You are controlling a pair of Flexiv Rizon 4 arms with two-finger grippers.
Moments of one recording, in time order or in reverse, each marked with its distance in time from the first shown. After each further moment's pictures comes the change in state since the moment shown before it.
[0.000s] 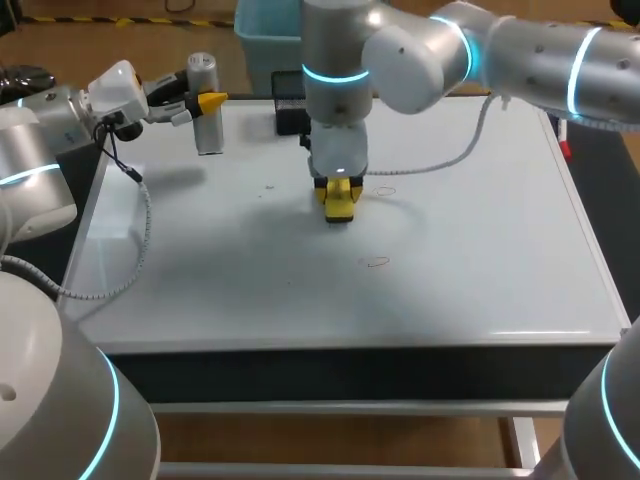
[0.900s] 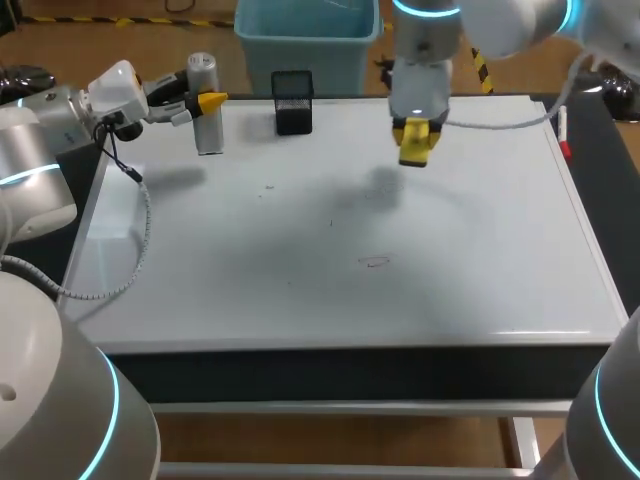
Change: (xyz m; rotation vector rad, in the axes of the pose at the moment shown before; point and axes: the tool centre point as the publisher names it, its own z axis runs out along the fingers) left arm 0.000 0.000 0.000 0.000 0.000 0.000; right arm 0.146 -0.061 -0.067 0.068 -0.001 0.253
